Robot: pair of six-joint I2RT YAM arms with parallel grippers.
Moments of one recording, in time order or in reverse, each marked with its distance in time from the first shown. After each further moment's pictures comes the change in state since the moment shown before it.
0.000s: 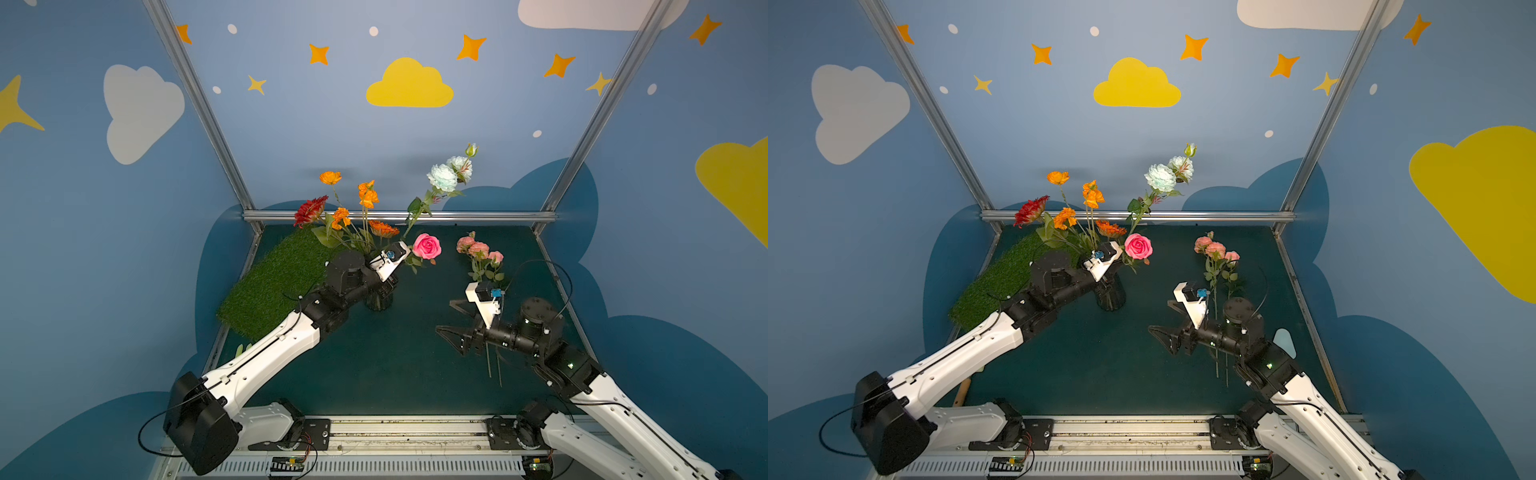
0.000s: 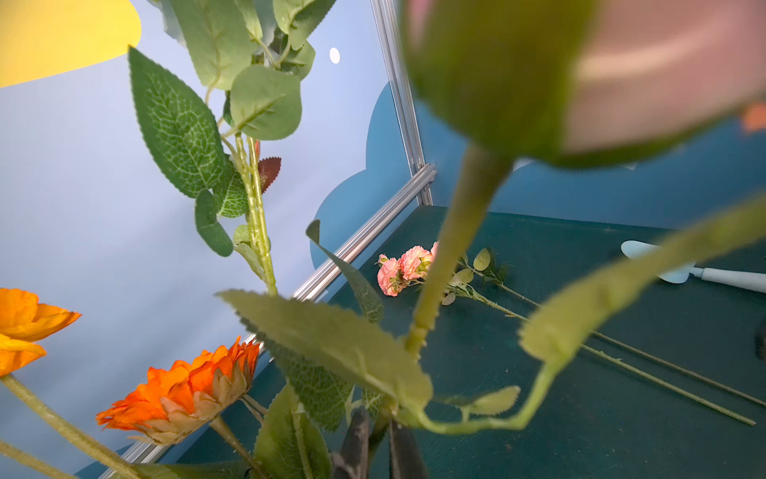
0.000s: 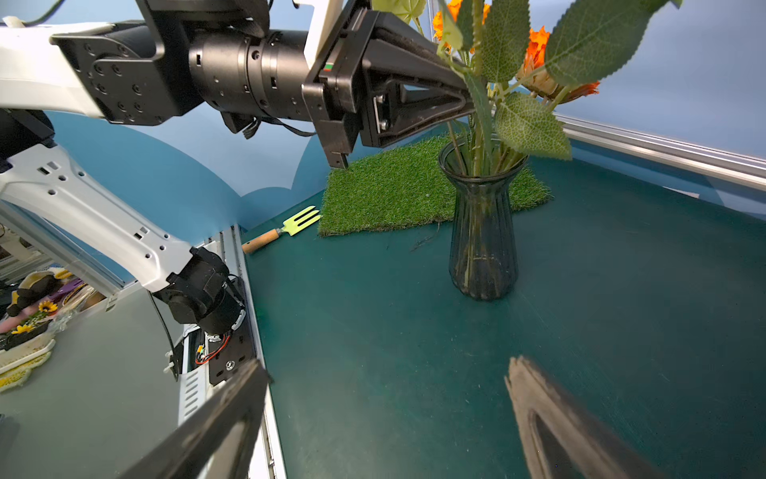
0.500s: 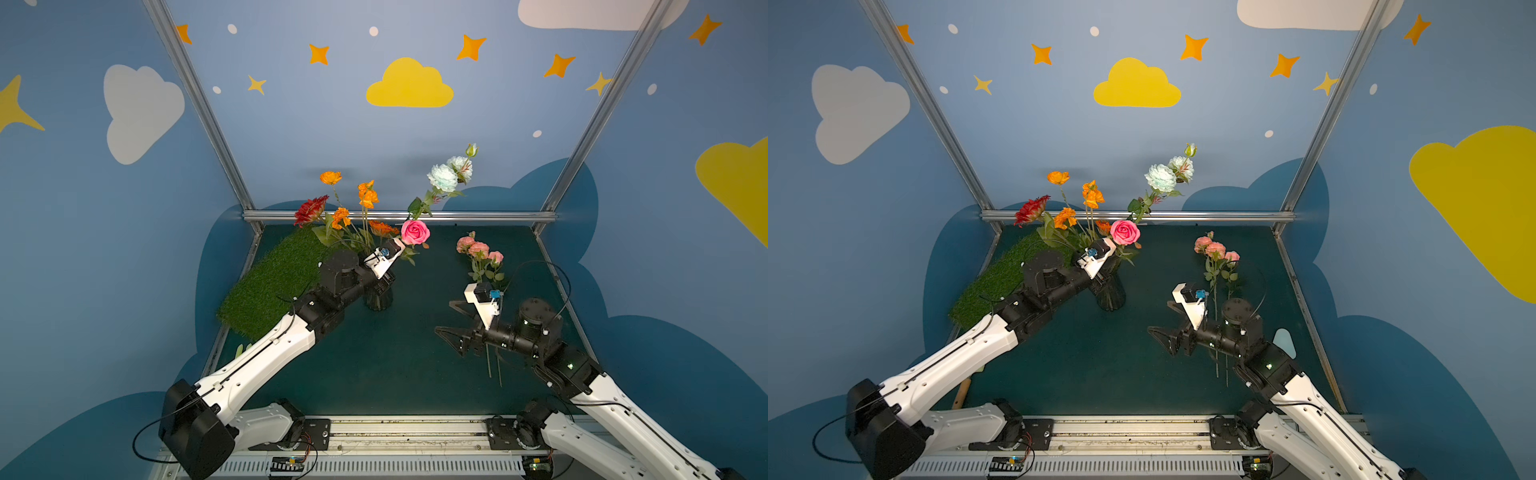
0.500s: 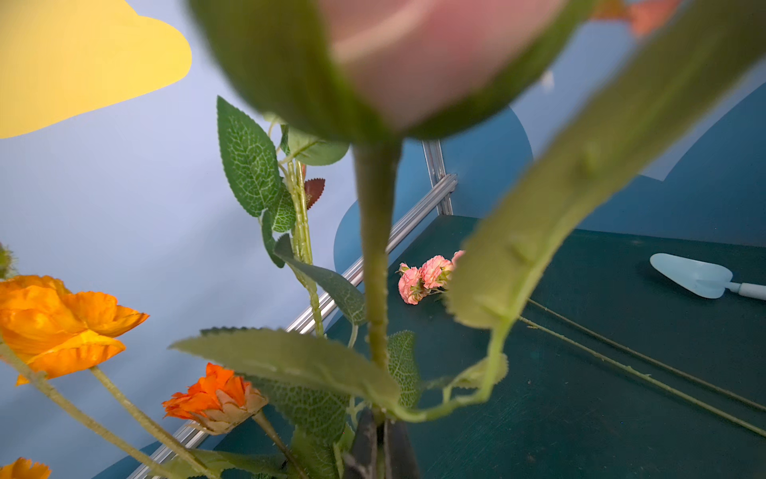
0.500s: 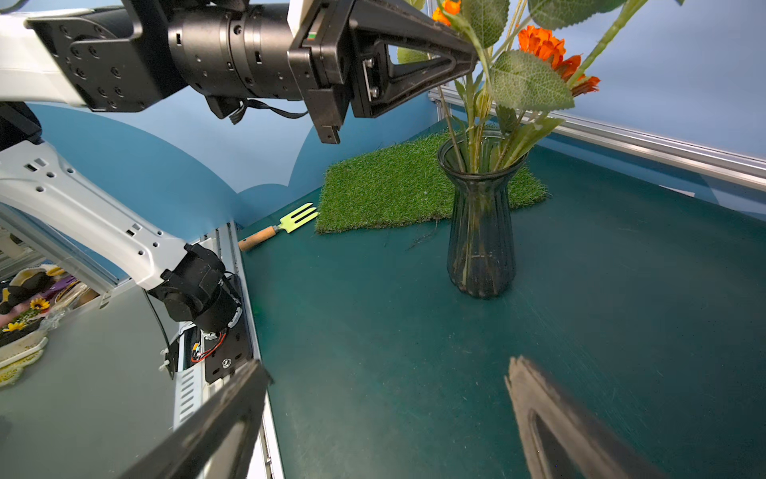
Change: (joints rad) left arm 0.012 -0.037 0.000 0.007 -0.041 0.006; right arm 0.019 0.000 0.000 -0.007 0.024 -0.005
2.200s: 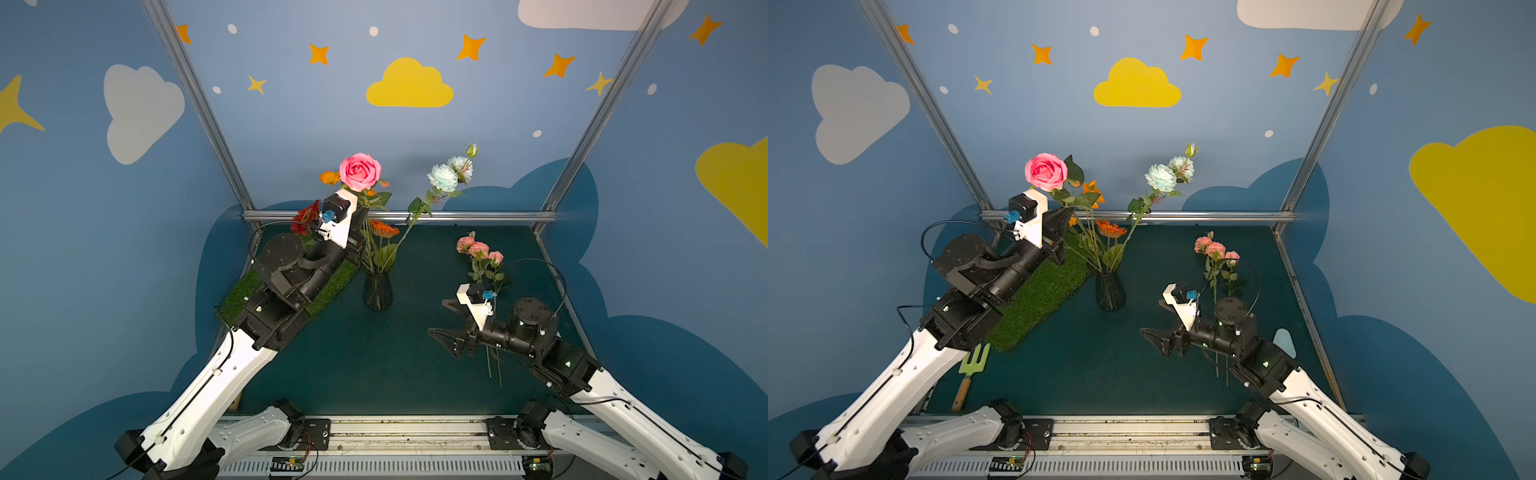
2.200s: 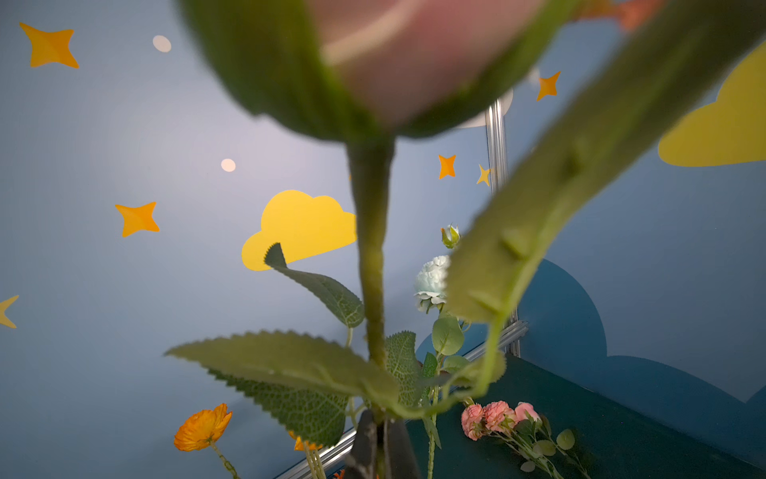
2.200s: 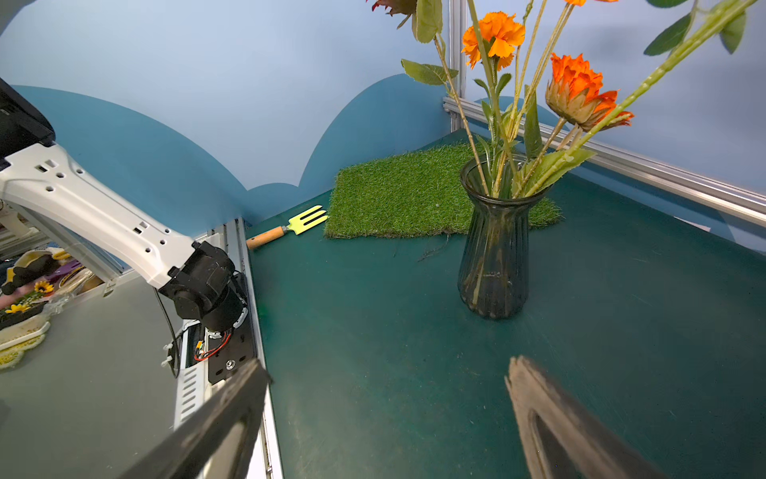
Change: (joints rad) left arm 0.011 -0.146 0.334 -0.129 -0.186 -0.148; right arm 0.098 0.044 0.051 0.016 0.065 -0.032
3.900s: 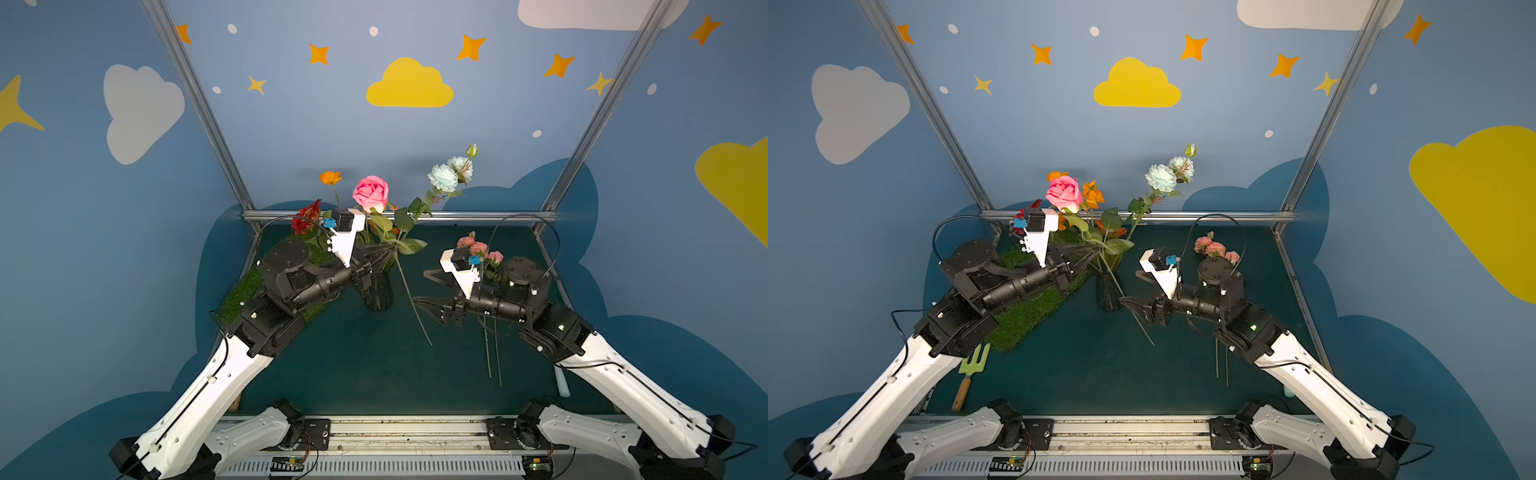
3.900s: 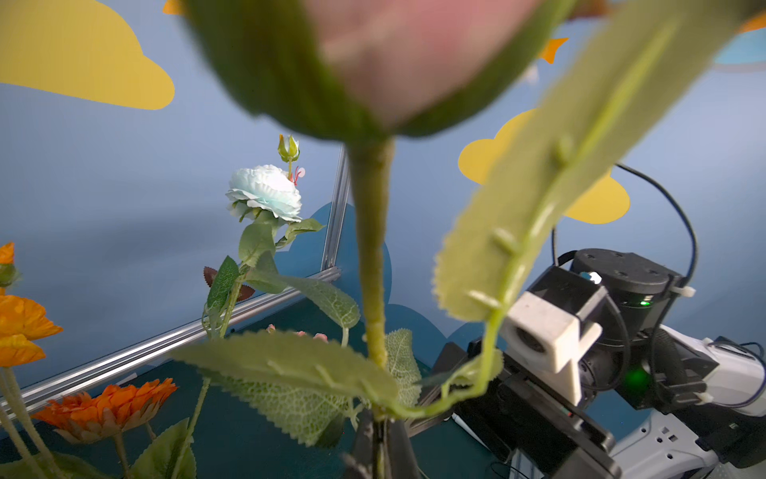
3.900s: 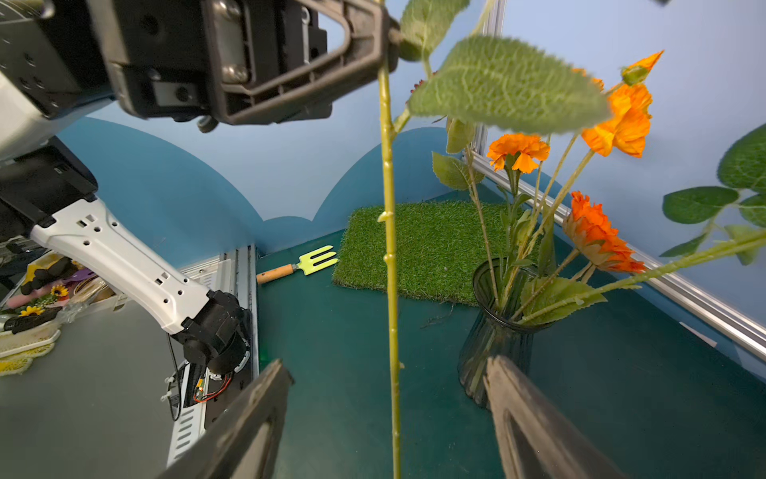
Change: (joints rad) left arm 0.000 -0.040 -0.049 -0.161 0.455 -0.460; right arm 0.027 0.297 0.394 -0.058 -0.052 -0.084
